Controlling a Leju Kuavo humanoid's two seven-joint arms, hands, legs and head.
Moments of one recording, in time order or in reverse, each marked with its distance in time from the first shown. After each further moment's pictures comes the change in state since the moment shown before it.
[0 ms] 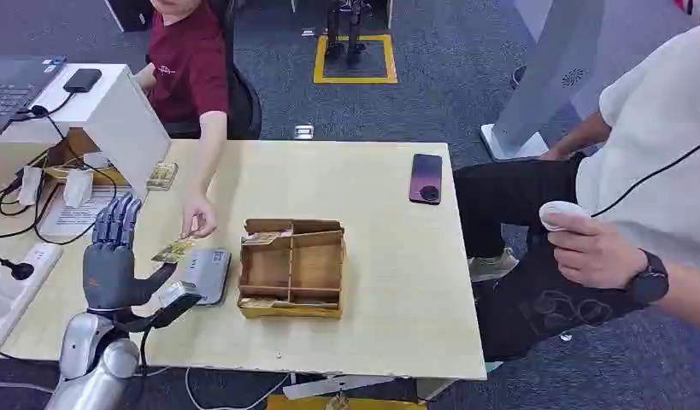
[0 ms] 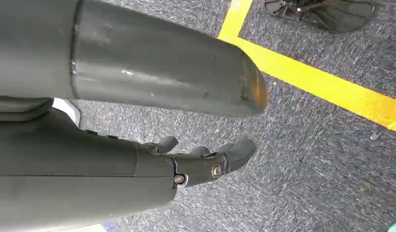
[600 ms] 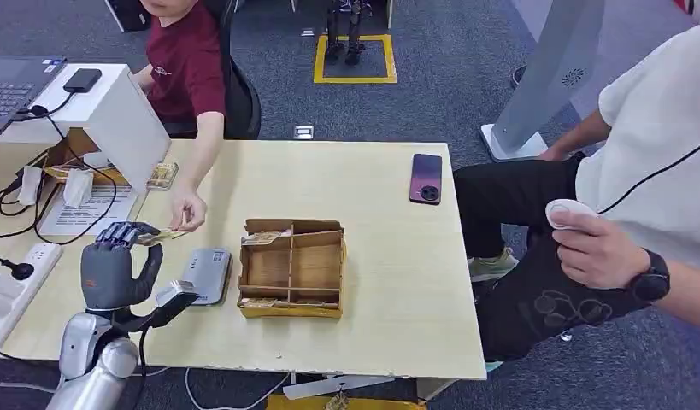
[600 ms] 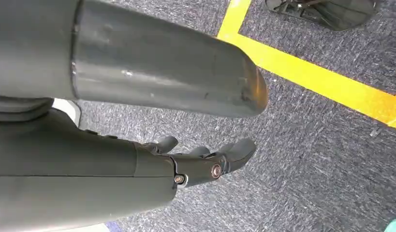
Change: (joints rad) left arm 0.000 0.002 0.000 0.000 0.042 -0.005 -0.013; right arm -0.001 0.000 -0.011 0.000 0.014 -0.006 0.000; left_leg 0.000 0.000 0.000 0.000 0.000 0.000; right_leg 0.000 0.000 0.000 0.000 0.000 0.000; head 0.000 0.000
